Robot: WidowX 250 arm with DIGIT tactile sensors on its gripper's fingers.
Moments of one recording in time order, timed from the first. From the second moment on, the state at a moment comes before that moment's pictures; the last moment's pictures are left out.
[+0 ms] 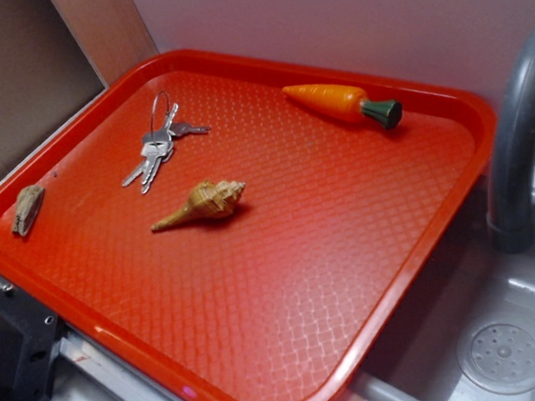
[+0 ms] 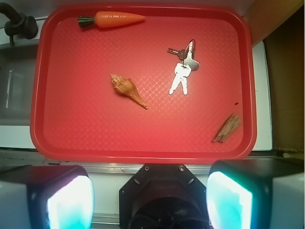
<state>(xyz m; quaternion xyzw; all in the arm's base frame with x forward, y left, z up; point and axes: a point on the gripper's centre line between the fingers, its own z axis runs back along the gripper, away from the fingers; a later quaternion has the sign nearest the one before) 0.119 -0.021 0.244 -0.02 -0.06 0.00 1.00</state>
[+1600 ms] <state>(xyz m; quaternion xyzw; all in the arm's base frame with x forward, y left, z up) 0.152 0.106 0.084 0.08 0.01 0.26 0.96</state>
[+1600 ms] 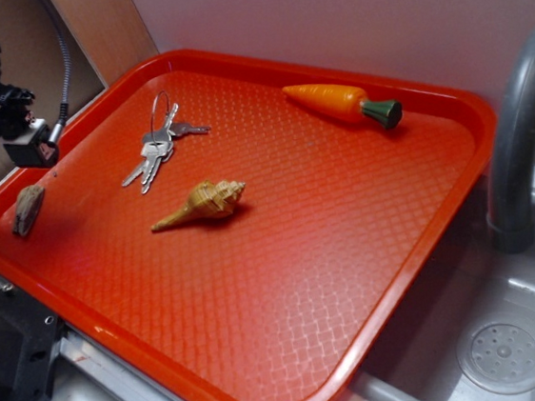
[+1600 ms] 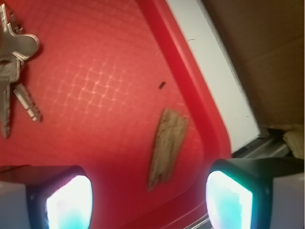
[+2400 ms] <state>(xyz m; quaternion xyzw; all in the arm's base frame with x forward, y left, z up) 0.150 0.106 0.039 0.08 0.03 0.33 0.94</state>
